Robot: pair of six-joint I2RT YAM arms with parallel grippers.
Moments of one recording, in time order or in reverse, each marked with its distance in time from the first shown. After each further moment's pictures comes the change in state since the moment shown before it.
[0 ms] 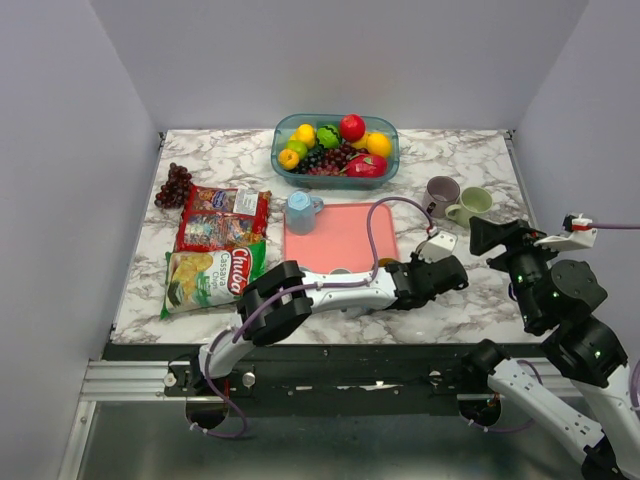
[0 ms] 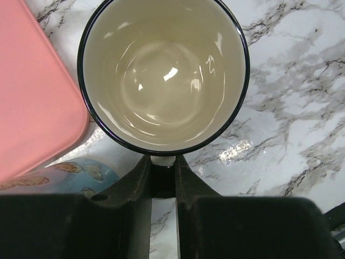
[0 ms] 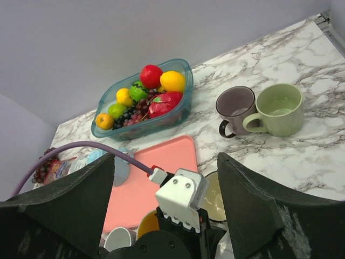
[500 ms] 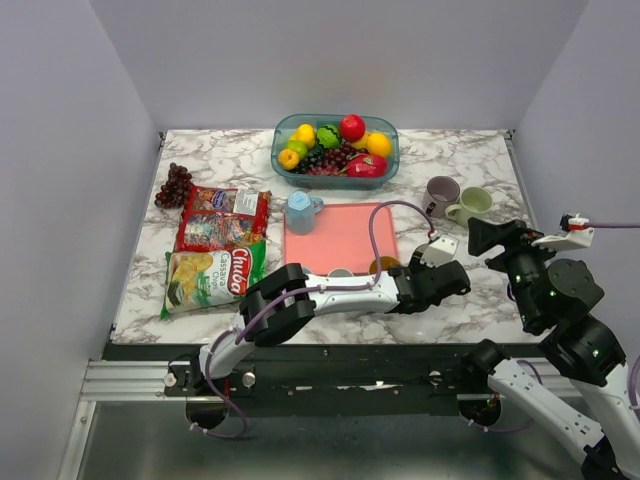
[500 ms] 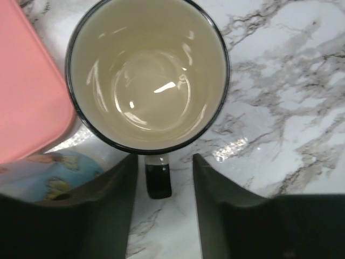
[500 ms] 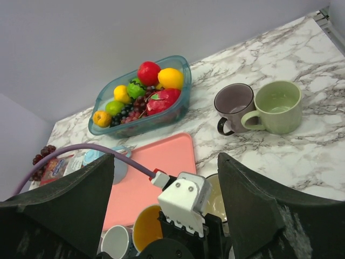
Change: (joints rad) left arm -0.013 0.026 0.017 -0.018 -0.003 -0.041; right arm 0.000 0.002 -0.010 -0.006 -0.001 0.008
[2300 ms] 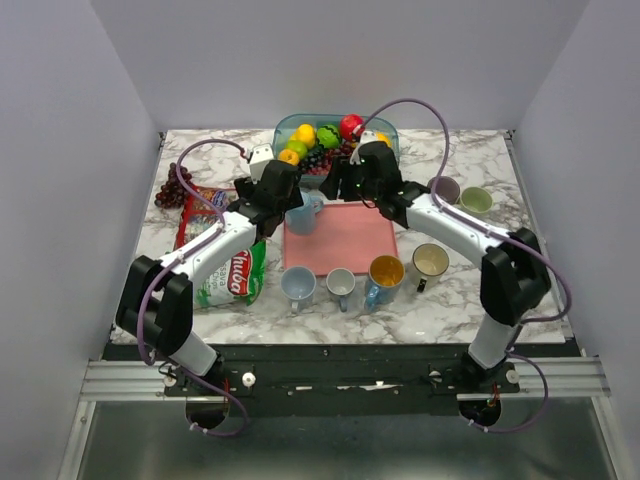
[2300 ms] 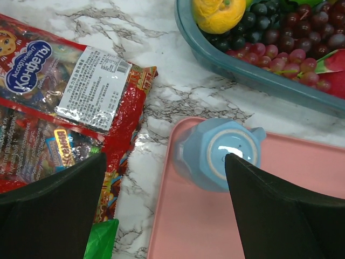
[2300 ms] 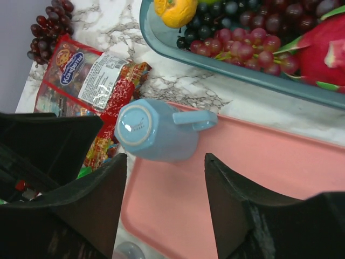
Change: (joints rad) left arm 0.782 -0.652 -0.604 0.157 -0.012 0.110; right arm 0.000 1.292 0.421 0.474 -0.624 -0.059
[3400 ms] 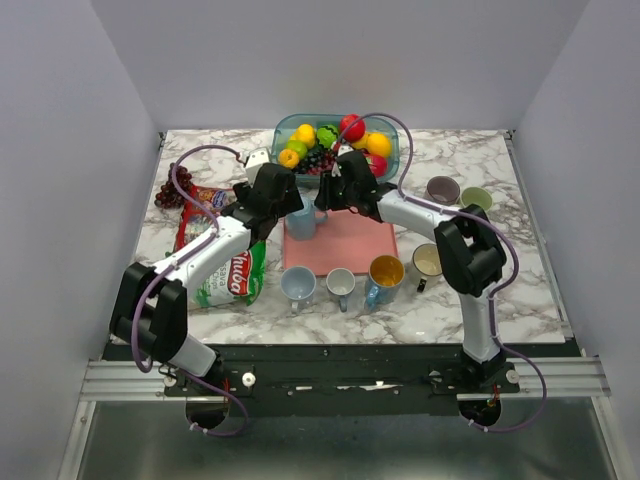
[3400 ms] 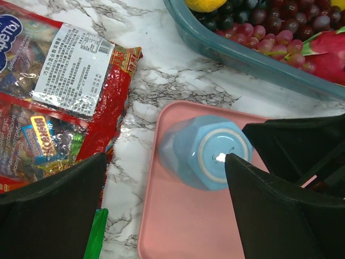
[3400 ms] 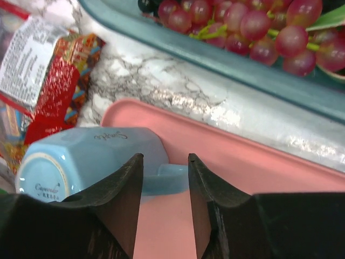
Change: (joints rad) left arm 0.030 -0.029 -0.043 0.006 0.115 -0.045; right arm -0.001 0.367 0.183 0.028 -0.051 -0.046
